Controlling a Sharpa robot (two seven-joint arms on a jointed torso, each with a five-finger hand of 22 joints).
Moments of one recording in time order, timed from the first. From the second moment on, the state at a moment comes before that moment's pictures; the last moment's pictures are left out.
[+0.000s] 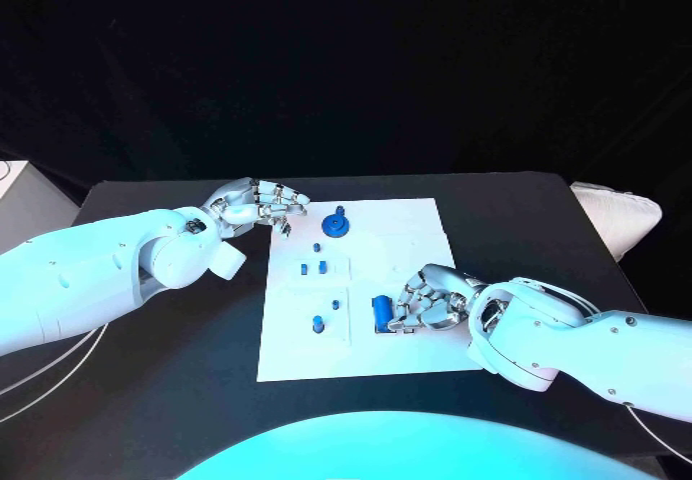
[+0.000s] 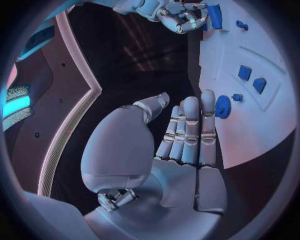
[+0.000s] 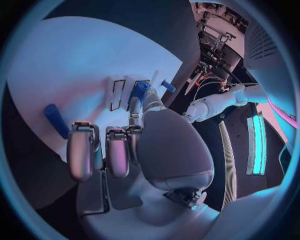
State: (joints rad) left arm 1.13 -0.86 -0.05 1.34 -0.27 0.04 0.28; left_hand 1.32 -0.19 0.58 0.03 0.06 0.82 0.19 0.29 0.33 0.90 0.12 0.51 0.24 1.08 0.05 1.09 0.57 0.18 1.01 0.14 0.81 0.82; right arm 1.07 -0.92 -0.21 1.83 -1.20 -0.40 -0.38; right_hand 1.42 -0.04 -0.05 0.29 0.10 1.06 0.03 0.47 0.57 1.47 -0.03 1.46 1.31 1.47 -0.09 1.54 1.31 0.05 1.47 0.02 1.40 1.31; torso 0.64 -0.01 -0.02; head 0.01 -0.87
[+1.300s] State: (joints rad) left arm 1.13 -0.86 -0.05 1.34 -0.27 0.04 0.27; left_hand 1.32 -0.19 0.58 0.03 0.06 0.82 0.19 0.29 0.33 0.90 0.12 0.52 0.24 1.08 0.05 1.09 0.57 0.18 1.01 0.14 0.81 0.82; right arm 1.07 -0.91 -0.21 1.81 -1.18 -0.35 -0.39; right_hand 1.38 -0.03 -0.04 0.29 0.09 1.06 0.03 0.47 0.56 1.46 -0.03 1.45 1.31 1.47 -0.09 1.54 1.31 0.05 1.47 0.02 1.39 1.31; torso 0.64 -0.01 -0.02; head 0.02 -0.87
